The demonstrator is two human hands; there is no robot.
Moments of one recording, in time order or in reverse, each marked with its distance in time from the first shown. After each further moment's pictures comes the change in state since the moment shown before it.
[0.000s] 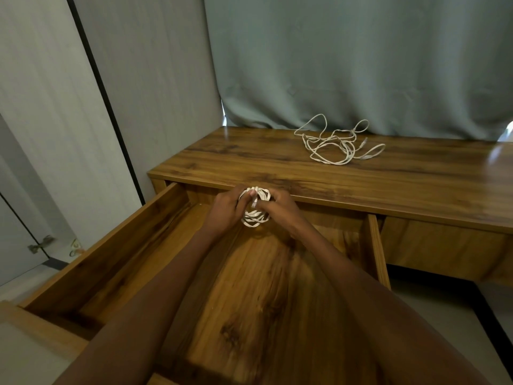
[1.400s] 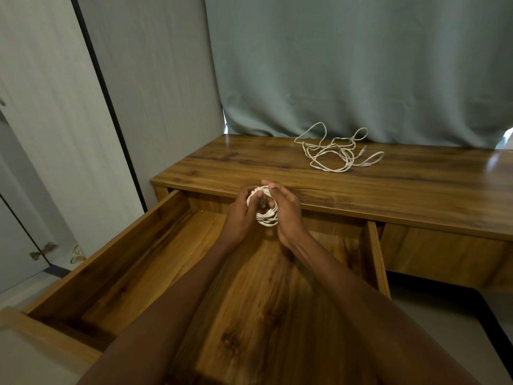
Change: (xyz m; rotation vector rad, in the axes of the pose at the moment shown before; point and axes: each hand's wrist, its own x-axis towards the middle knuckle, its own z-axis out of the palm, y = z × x) left_hand -0.003 0.040 0.016 -0.377 0.070 -0.210; right_hand -0.001 -0.013 0.011 0.782 0.210 0.010
